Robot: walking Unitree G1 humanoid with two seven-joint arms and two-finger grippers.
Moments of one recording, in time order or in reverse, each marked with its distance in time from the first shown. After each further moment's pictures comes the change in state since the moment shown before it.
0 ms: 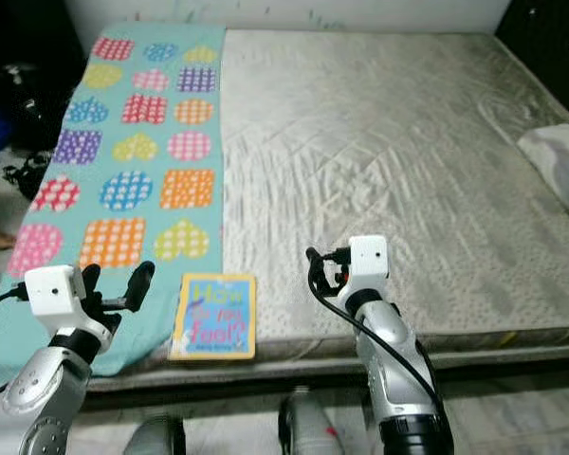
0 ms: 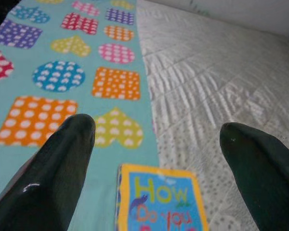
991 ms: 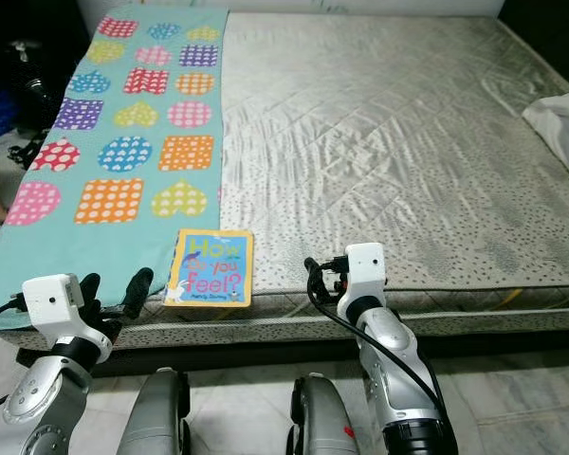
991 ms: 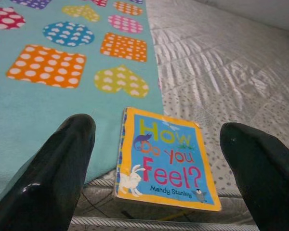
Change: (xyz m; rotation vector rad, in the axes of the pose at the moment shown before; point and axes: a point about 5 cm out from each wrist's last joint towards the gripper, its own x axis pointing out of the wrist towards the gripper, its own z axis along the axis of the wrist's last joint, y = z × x) left arm -0.004 0.003 -0.006 -0.049 0.008 0.014; right arm -0.001 -0.001 -0.009 -0.024 0.034 0.028
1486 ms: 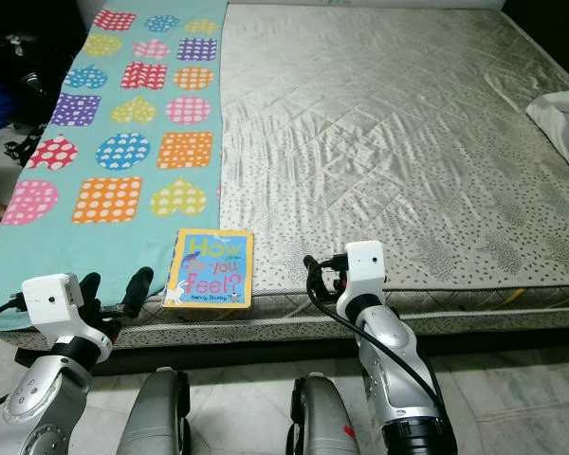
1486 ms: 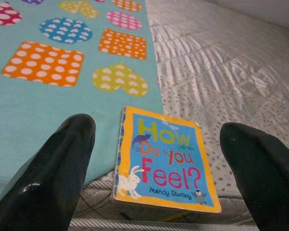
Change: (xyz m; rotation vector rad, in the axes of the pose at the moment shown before) left arm 0.000 0.000 0.000 -0.003 -0.001 -0.003; right arm 0.001 0.000 0.002 0.003 -0.007 0.002
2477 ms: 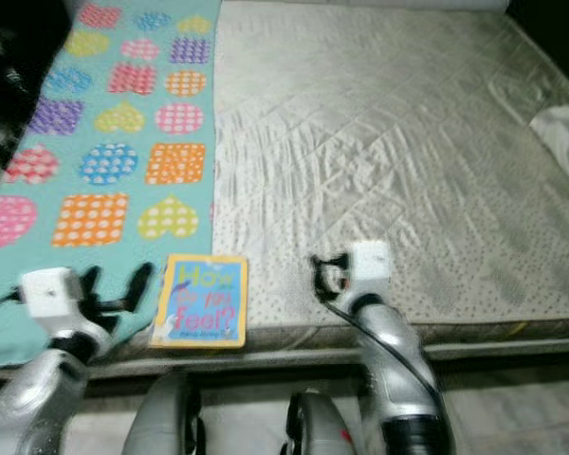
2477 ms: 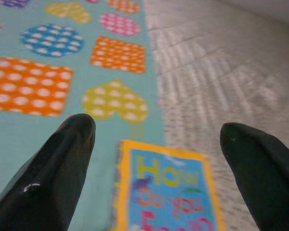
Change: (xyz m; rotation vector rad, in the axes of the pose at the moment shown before) left arm 0.001 0.006 0.004 0.017 -0.009 0.000; right arm 0.006 0.010 0.004 0.017 -0.012 0.028
